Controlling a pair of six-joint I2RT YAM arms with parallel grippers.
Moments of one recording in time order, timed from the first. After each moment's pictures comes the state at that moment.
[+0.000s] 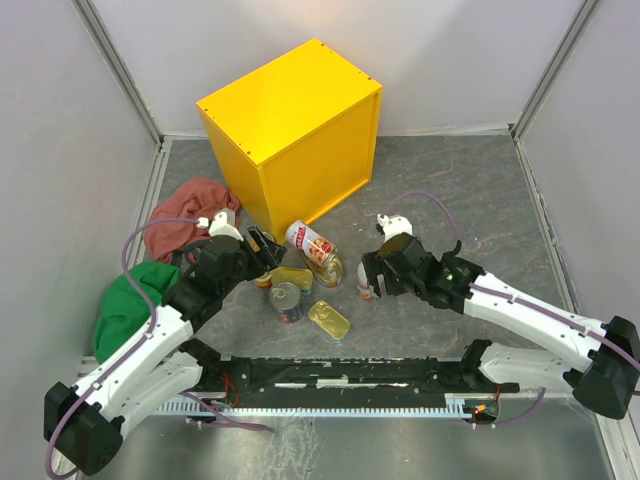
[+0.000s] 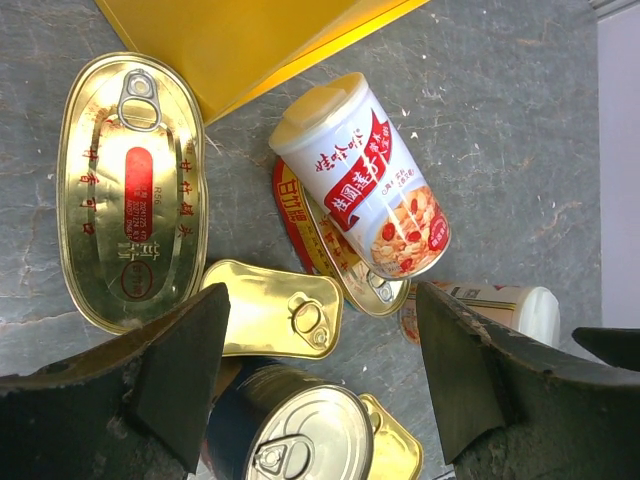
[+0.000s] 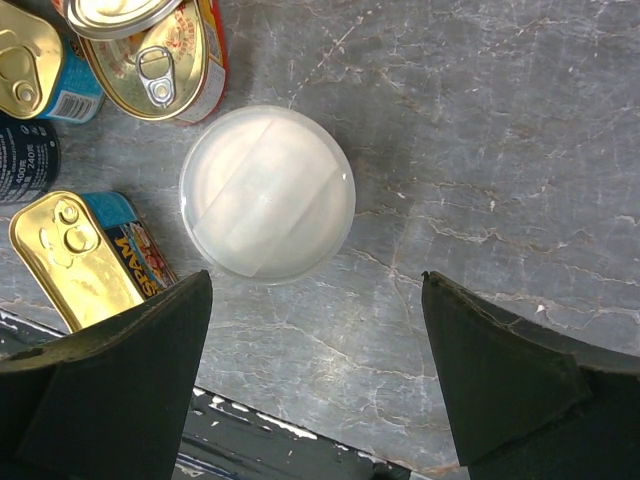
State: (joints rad) left arm -0.54 0.78 0.54 -0.26 -0.15 -0.82; right arm 0.91 1.09 0.86 -0.65 0.31 0.47
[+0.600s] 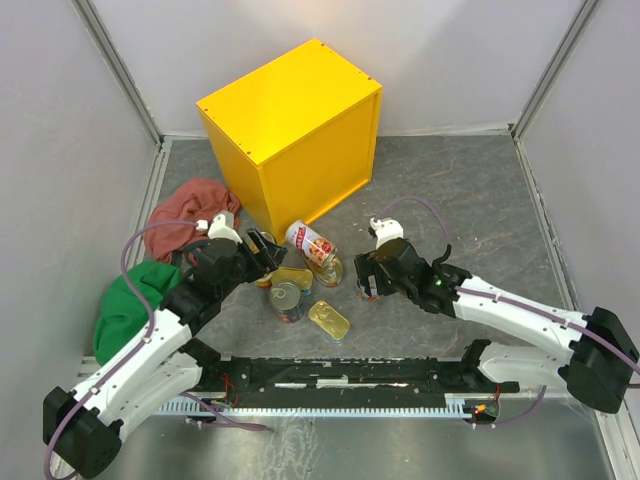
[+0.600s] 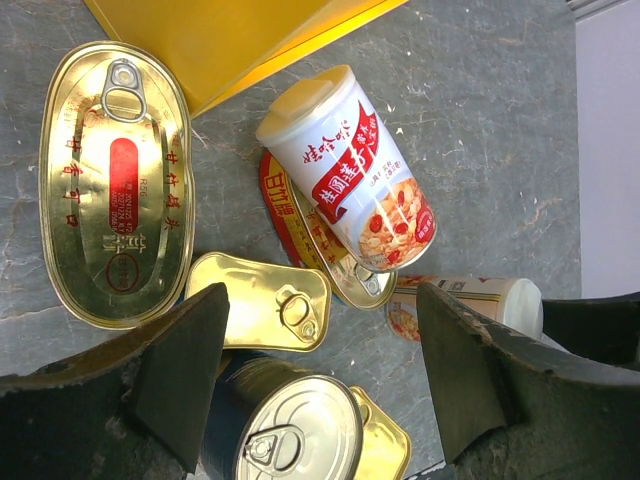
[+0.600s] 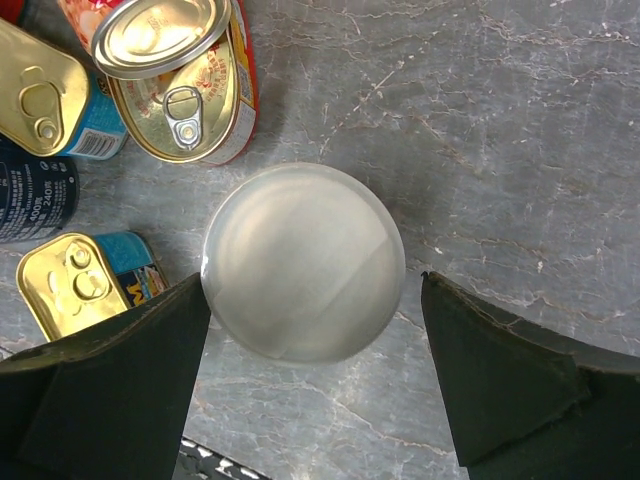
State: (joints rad) left arm -0.54 0.75 0.53 -0.25 -0.13 -0.84; right arm 0.91 1.13 0.74 -0.40 0.29 0.45
